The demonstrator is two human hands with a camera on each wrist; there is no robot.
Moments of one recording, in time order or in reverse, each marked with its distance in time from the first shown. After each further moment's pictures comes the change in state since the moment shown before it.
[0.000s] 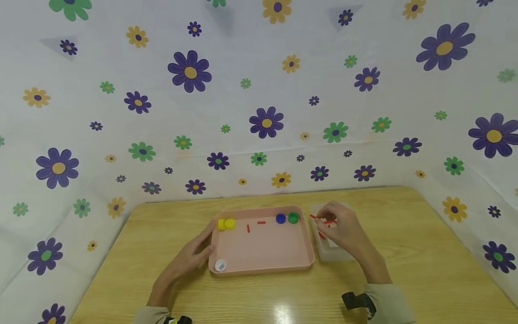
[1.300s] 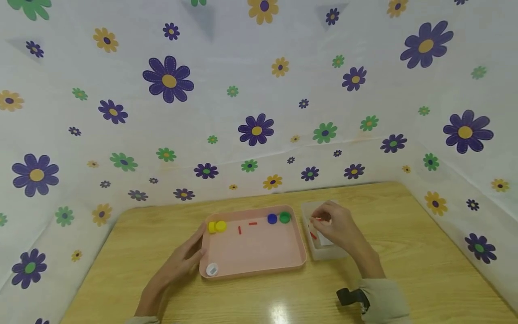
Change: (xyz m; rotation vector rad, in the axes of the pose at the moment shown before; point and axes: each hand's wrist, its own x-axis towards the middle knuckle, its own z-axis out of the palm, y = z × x) left_hand 0.020 -0.013 -0.013 0.023 -0.033 -0.010; right_hand 0.004 0.012 0.002 -0.018 -0.028 0.132
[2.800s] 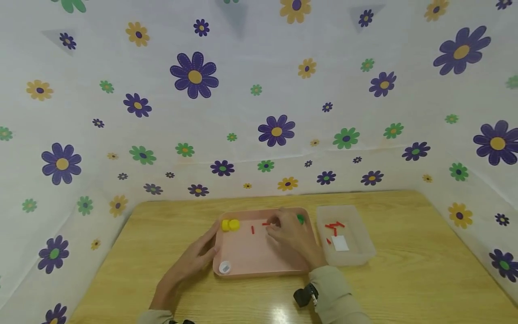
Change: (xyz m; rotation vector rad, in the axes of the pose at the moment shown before) left_hand -0.004 -0.001 -0.001 -0.002 0.006 0.025; right_hand 0.042 -0.066 0.130 0.047 -0.208 0.062
